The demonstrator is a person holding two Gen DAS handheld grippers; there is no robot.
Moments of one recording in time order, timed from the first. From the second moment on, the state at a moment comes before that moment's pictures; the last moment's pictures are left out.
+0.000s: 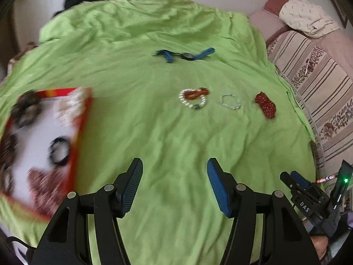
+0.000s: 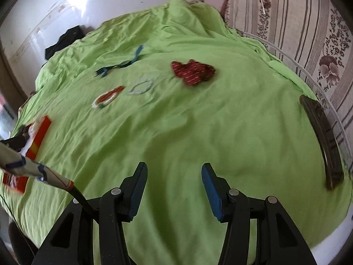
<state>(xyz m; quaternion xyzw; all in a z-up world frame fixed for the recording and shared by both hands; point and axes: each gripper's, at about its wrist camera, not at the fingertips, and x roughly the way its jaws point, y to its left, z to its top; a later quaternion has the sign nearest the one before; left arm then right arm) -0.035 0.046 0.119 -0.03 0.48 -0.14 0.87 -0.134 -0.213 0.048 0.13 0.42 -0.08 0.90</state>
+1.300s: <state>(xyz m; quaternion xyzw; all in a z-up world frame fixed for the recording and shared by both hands) 0.100 0.010 0.015 -0.03 0.52 -0.15 0.84 0.095 -0.212 0.013 0.09 0.45 -0.06 0.89</state>
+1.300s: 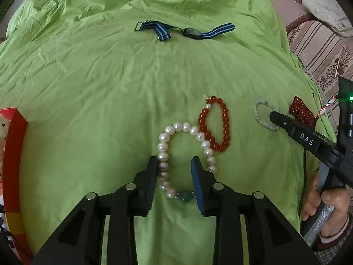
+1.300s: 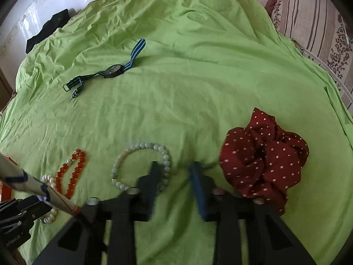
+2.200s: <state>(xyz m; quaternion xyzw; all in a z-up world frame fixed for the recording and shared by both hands) -0.050 0.109 0.174 -0.07 0.43 -0.19 0.88 -0.073 -0.154 0.138 0.12 0.39 0.06 0.91</state>
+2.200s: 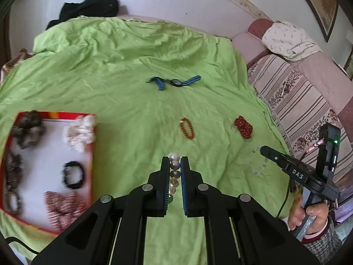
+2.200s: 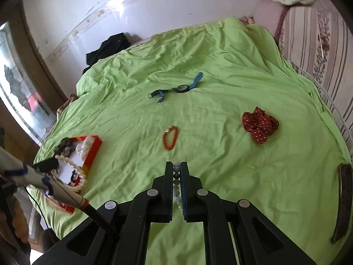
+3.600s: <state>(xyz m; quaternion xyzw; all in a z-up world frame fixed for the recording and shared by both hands) 0.022 0.387 0.064 -0.21 0.48 -0.01 0.85 0.023 0.158 0.113 0.06 0.48 0.26 0.83</state>
